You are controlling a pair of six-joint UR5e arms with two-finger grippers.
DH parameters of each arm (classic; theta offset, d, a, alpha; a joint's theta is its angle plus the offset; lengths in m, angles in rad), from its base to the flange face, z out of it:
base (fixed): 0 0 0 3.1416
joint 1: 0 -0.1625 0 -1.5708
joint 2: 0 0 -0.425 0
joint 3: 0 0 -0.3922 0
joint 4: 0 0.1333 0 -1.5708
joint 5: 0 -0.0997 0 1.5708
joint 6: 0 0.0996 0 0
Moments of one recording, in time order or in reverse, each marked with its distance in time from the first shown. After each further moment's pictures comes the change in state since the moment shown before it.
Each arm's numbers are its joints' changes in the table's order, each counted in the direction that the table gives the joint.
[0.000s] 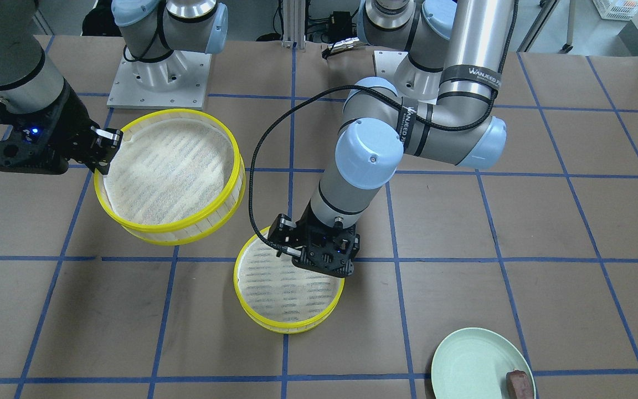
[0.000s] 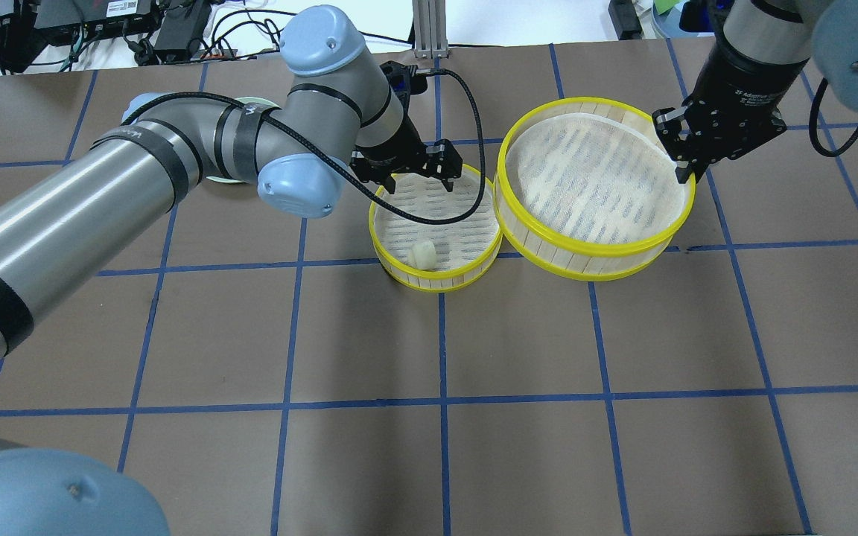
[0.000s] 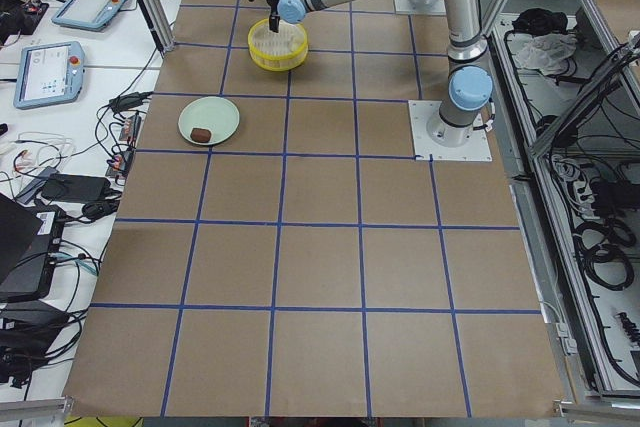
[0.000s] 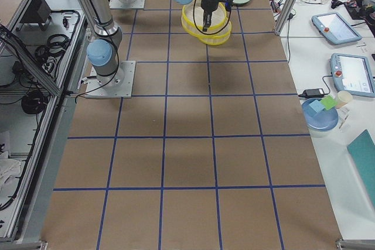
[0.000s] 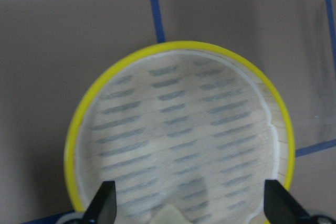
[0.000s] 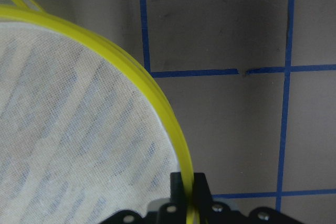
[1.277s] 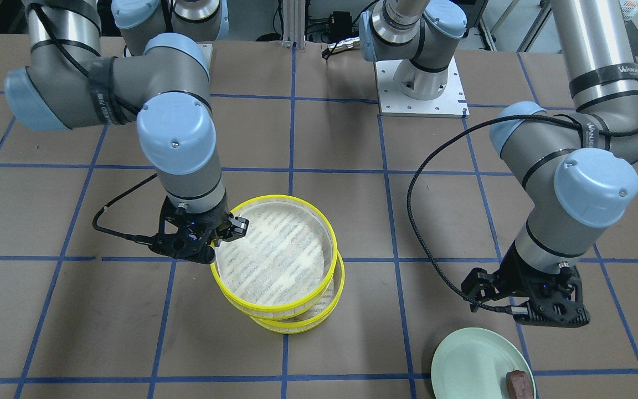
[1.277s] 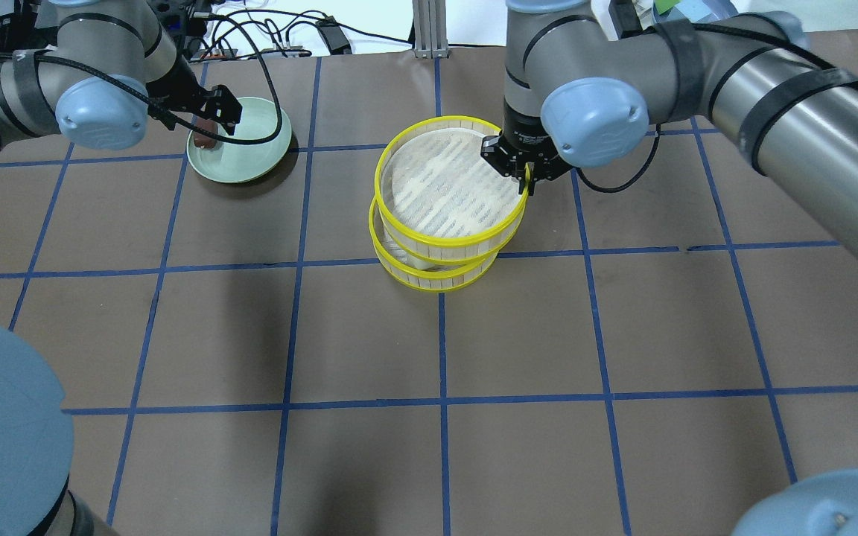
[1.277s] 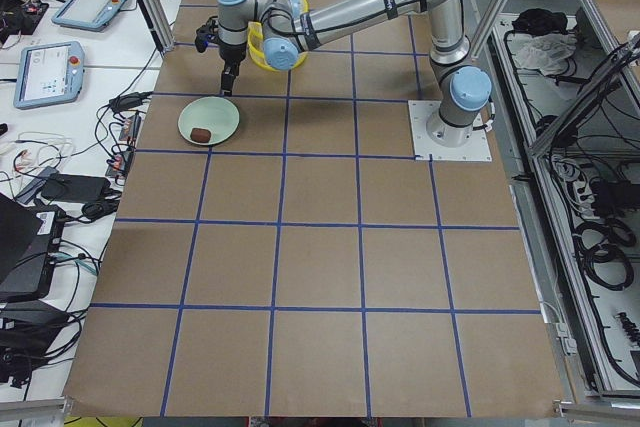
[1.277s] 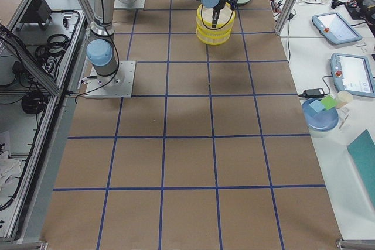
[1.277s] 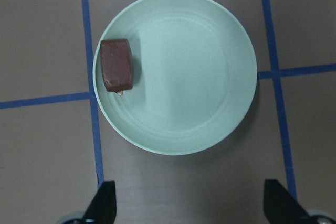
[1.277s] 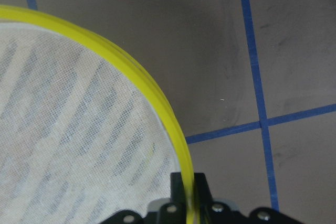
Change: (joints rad) left arm -0.381 -0.007 0.059 0.037 -0.249 0.359; right arm -0.323 0.316 -0.048 -0.322 0.061 0.484
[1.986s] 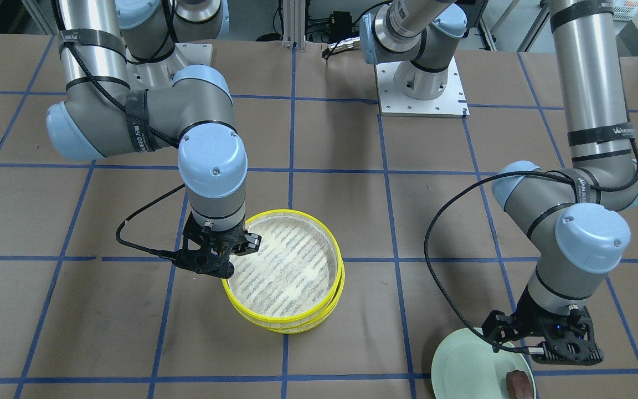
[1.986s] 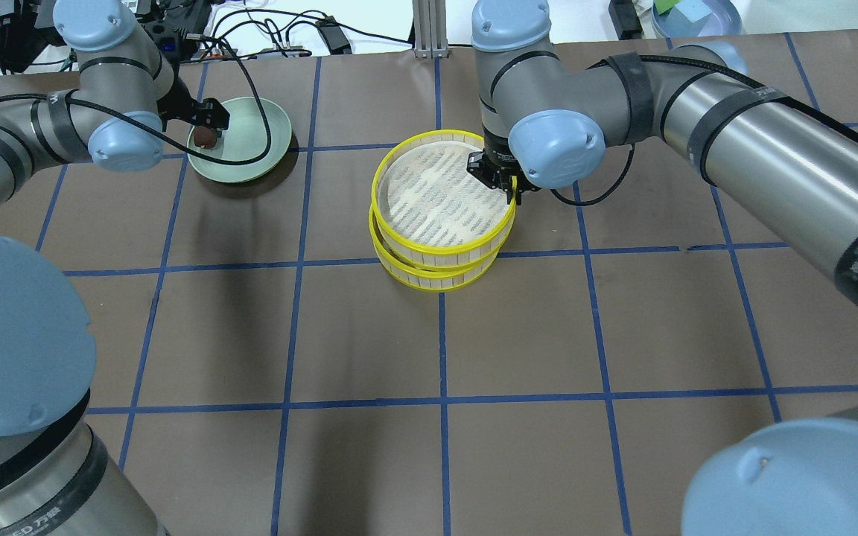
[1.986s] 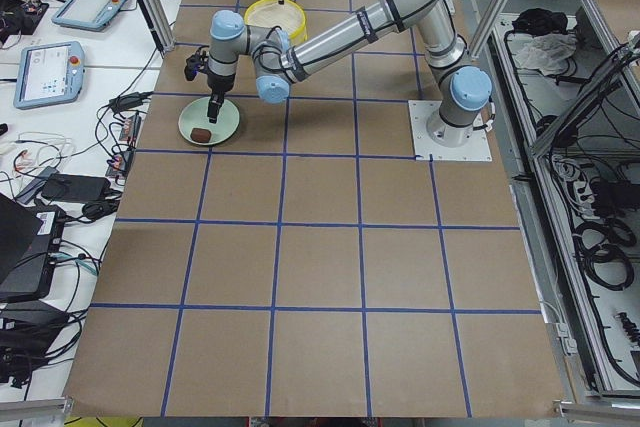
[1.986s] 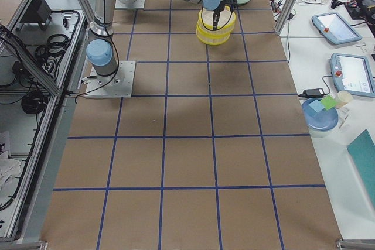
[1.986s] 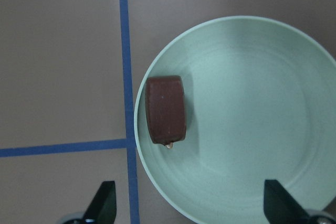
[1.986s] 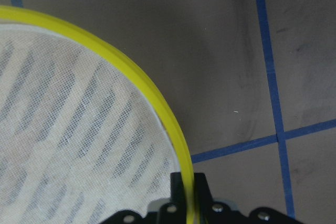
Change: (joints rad) left arm -0.052 -0.143 0.005 0.241 -0.014 0.048; right arm -0.025 0.057 0.006 -0.053 0.028 0.028
